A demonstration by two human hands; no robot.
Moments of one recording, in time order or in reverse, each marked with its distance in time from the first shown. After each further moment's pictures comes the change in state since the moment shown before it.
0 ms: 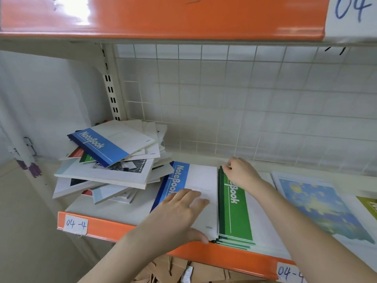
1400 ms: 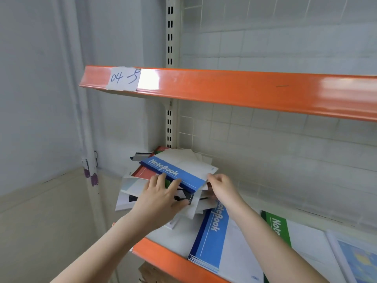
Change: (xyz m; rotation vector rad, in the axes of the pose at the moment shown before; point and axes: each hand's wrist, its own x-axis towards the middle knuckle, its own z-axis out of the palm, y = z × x) left_hand -0.036 -0.106 -0.066 0.170 -0.169 -0.707; right_hand 0.004 -0.166 0.003 0.901 -0.129 0.008
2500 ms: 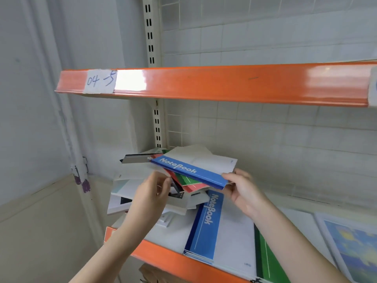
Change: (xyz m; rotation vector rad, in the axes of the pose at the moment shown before) left_hand -0.007 0.020 -0.017 -0.865 0.303 -0.183; right_hand -0.035 -0.003 -0.055 0.775 -0.060 0.107
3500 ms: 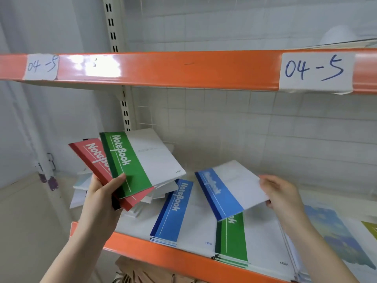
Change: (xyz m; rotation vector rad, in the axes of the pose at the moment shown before) left_hand -0.036 0.037 -0.008 -1.065 0.093 -0.395; right_hand -0.079 -0.029 -0.129 -0.508 0.450 -0.249
